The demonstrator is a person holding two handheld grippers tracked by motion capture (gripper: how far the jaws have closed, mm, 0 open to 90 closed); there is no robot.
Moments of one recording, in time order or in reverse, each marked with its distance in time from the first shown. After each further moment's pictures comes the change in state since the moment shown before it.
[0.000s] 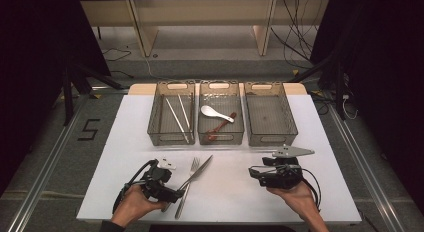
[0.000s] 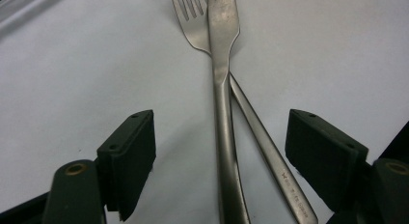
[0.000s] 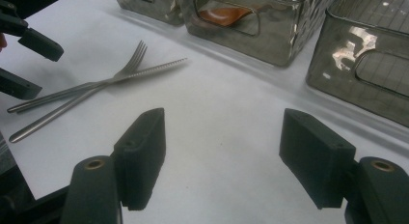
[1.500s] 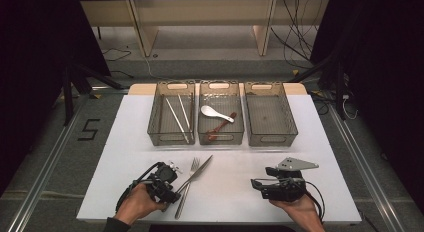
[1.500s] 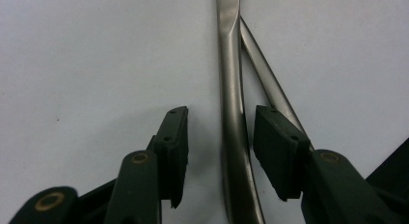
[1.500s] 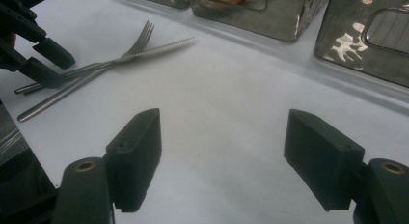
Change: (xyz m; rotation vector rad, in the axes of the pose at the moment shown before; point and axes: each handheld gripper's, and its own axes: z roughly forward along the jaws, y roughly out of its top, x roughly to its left) left arm -0.005 0.006 0.019 0.230 0.047 0.025; right arm 0.009 -0.026 -0.009 -0.004 -0.005 0.010
